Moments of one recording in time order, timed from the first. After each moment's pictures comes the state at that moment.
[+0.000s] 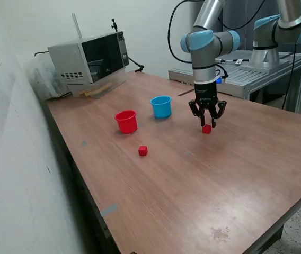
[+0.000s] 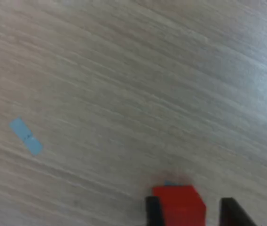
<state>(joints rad) 0.04 -0.96 1.80 -2.45 -1.49 2.80</state>
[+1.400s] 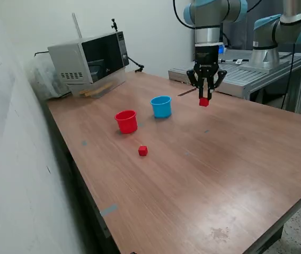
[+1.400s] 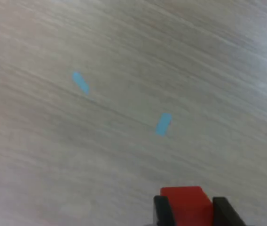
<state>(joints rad) 0.05 -1.17 1.80 -2.36 -1.54 2.80</state>
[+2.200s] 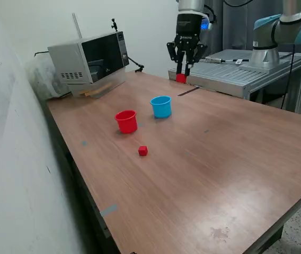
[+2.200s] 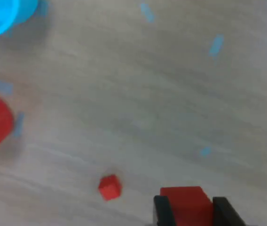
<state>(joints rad) 0.01 -1.20 1.63 -2.29 -1.57 2.81</state>
